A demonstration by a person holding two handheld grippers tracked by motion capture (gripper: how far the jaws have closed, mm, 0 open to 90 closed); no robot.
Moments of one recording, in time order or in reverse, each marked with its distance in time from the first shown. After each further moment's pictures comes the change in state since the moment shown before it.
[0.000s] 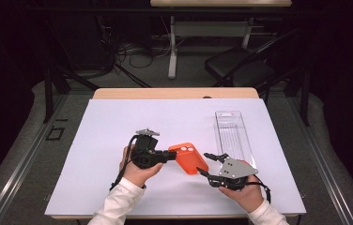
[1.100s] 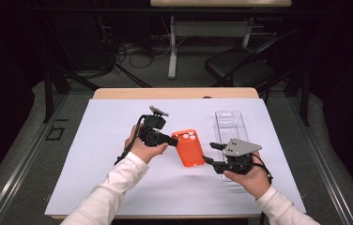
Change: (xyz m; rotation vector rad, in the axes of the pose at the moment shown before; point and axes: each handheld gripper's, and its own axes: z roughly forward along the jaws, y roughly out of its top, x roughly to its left) left arm 0.005 0.060 0.010 0.172 0.070 -0.036; right arm -0.041 0.024 -0.001 0.137 0.019 0.142
